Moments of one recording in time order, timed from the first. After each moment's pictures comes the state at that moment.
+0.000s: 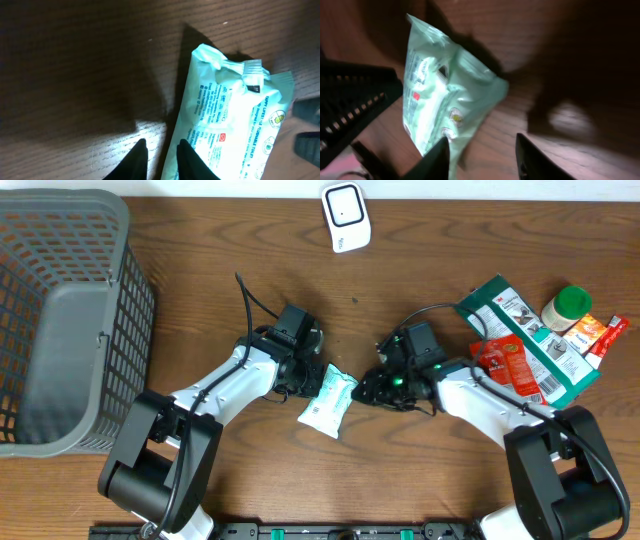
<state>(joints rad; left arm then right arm) -0.47 1.78 1.01 -0.56 0.28 -0.27 0.38 1.69 0.81 -0.34 -0.56 0.57</state>
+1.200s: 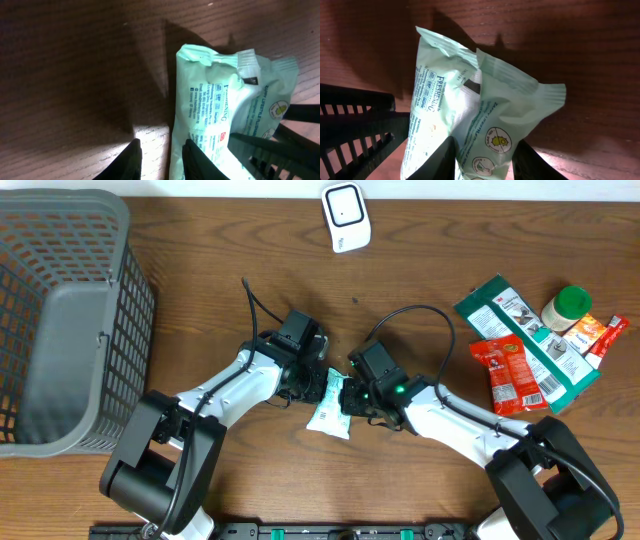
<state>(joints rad) -0.50 1.78 0.99 -0.54 0.31 -0.27 0.66 1.68 0.81 -0.26 -0.16 0.76</state>
